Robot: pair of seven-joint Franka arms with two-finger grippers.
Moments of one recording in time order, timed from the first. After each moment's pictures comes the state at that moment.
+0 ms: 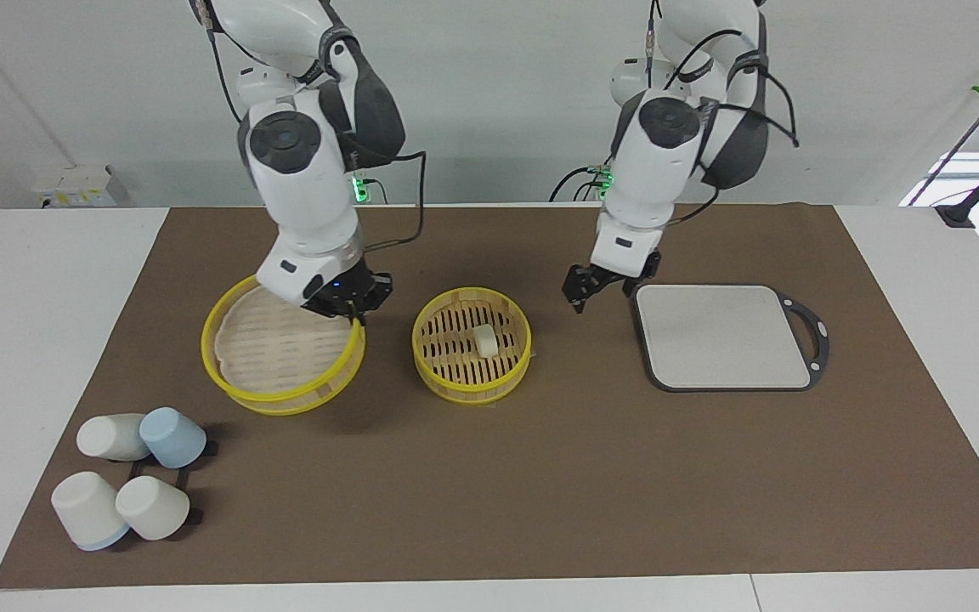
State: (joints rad) left arm -0.25 0.06 -0.07 -1.76 -0.02 1.82 -0.51; right arm 0.34 0.30 0.14 -1.47 -0.02 1.77 0.38
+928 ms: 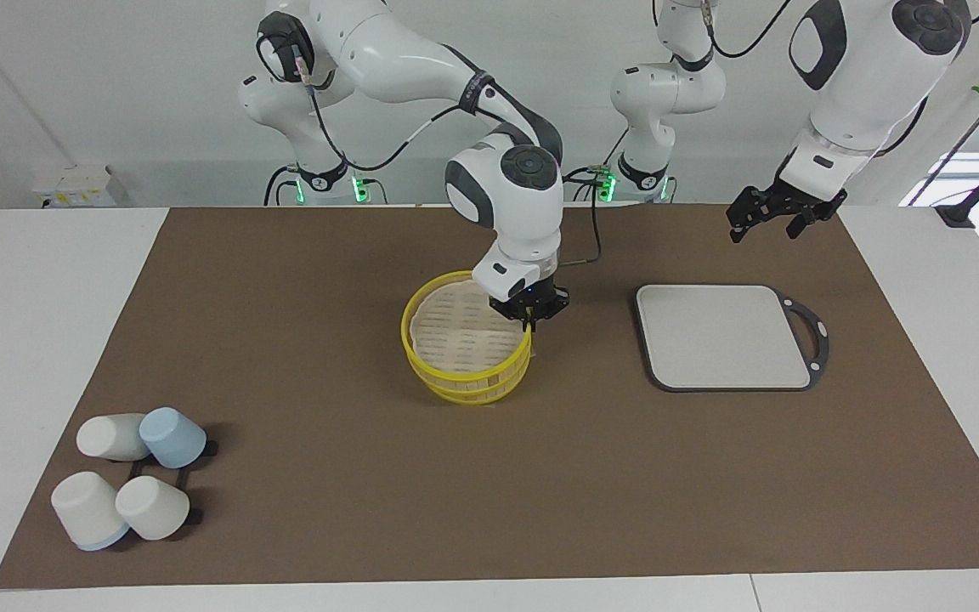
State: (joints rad) left arm 0.00 -0.08 -0.07 -1.76 -0.02 1.61 -0.08; right arm 0.57 0.54 0.12 -1.38 -0.03 1.99 0.75
